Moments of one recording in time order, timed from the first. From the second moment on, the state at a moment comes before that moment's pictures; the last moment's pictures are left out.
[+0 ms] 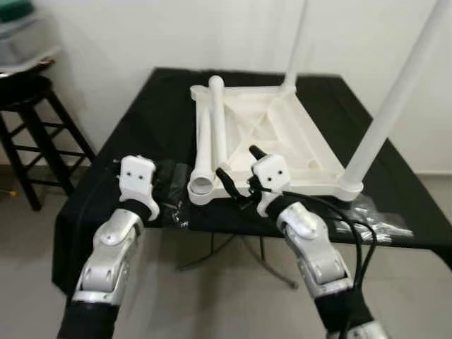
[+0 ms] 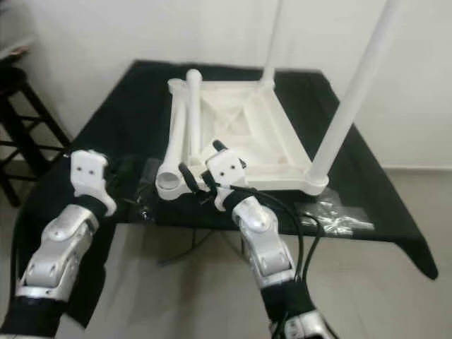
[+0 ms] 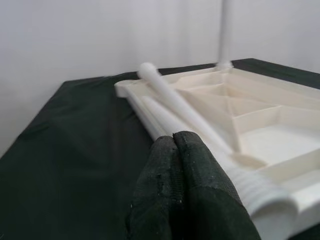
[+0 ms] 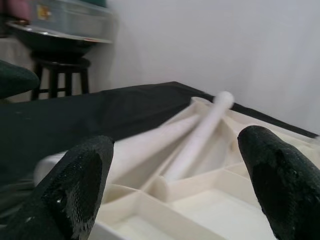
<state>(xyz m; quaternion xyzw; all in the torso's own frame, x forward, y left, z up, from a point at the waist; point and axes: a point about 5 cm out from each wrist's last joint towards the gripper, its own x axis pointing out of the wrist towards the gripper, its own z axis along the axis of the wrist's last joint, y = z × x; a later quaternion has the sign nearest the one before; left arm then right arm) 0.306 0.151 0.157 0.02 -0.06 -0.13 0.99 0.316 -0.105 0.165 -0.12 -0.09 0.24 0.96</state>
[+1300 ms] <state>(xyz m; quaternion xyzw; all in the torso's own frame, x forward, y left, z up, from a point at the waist) 0.223 0.188 0.192 0.34 0.01 -0.45 0.83 0.326 -0.128 0.163 -0.11 -0.07 0.18 0.97</state>
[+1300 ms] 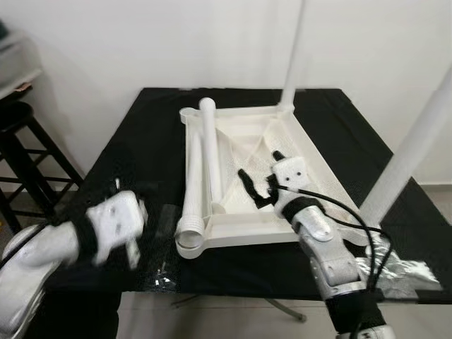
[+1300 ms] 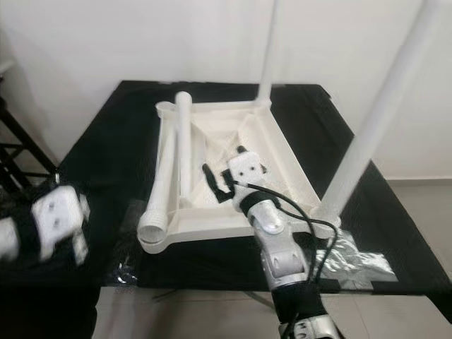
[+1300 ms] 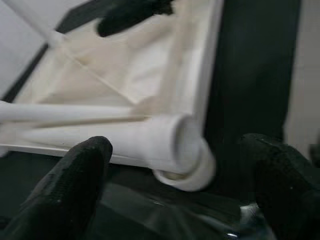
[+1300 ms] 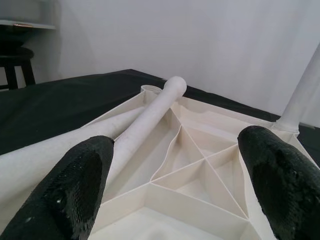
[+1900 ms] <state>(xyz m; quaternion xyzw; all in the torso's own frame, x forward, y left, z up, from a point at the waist) 0.237 0.176 0.159 0.38 0.03 -0.37 0.85 0.328 -0.123 0.157 -0.12 -0.02 0.22 0.97</state>
